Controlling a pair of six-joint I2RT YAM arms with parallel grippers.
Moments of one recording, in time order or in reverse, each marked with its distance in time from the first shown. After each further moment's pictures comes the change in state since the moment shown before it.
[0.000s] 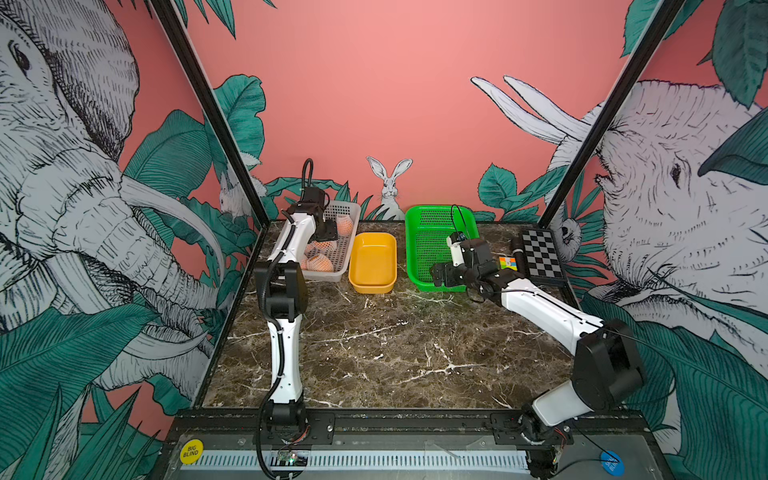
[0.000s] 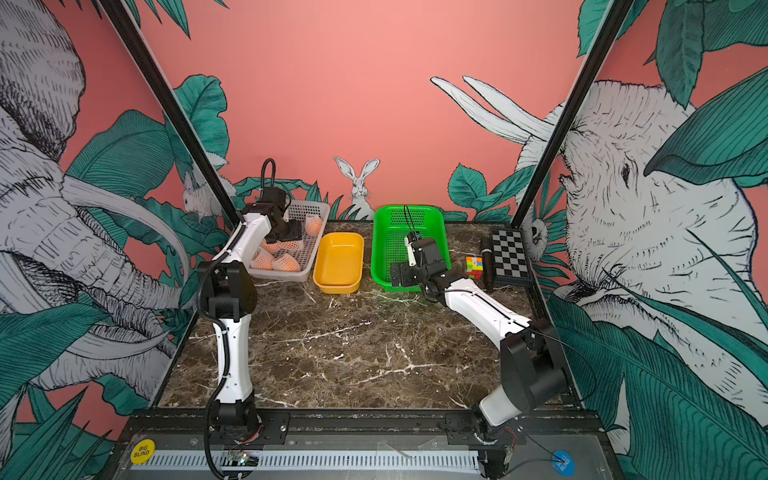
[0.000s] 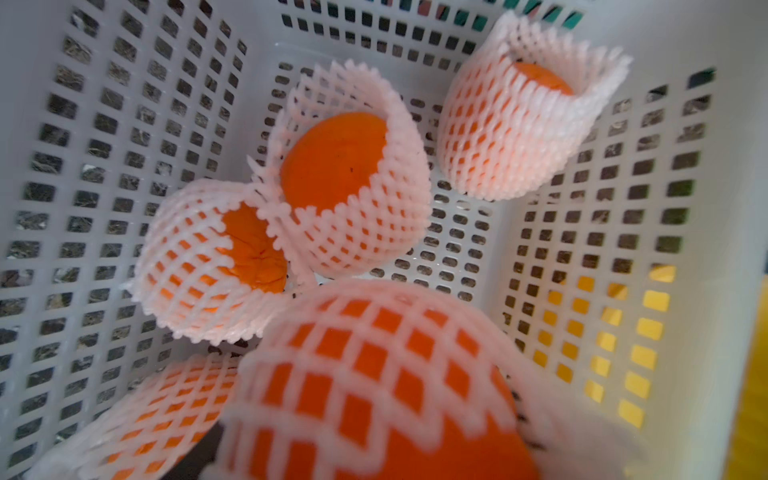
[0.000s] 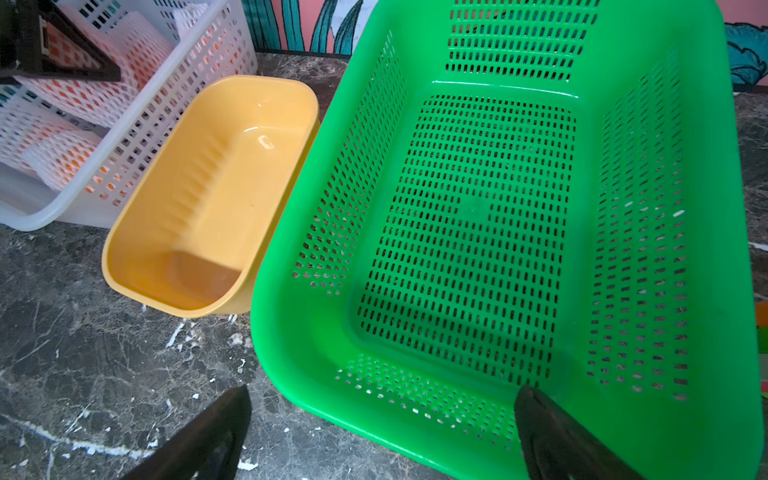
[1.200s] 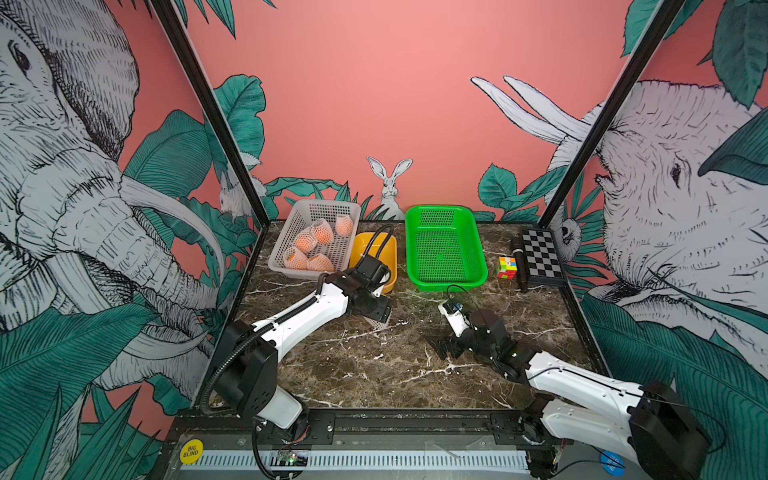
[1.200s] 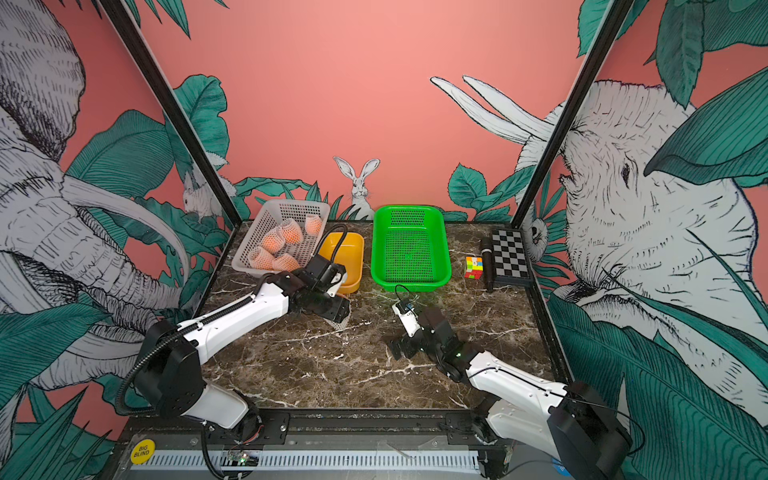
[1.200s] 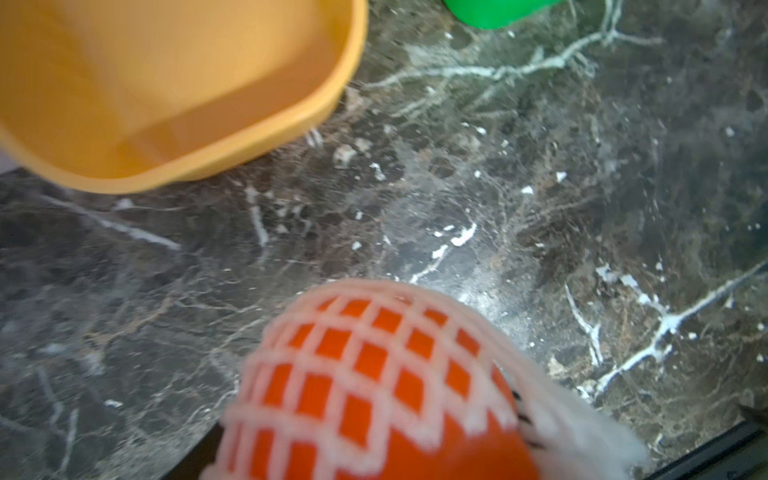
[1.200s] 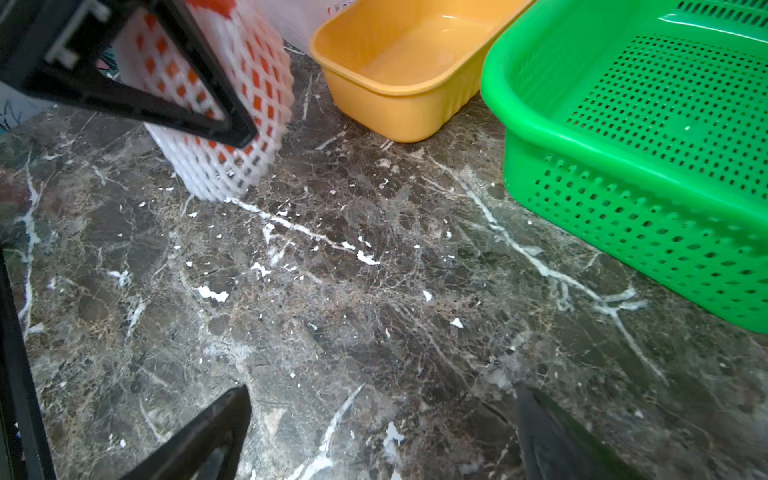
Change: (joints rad) left arm -0.591 -0.823 -1.151 0.240 0.107 -0.051; right arm 0.272 -0.468 -0.734 0.391 -0.097 -0.136
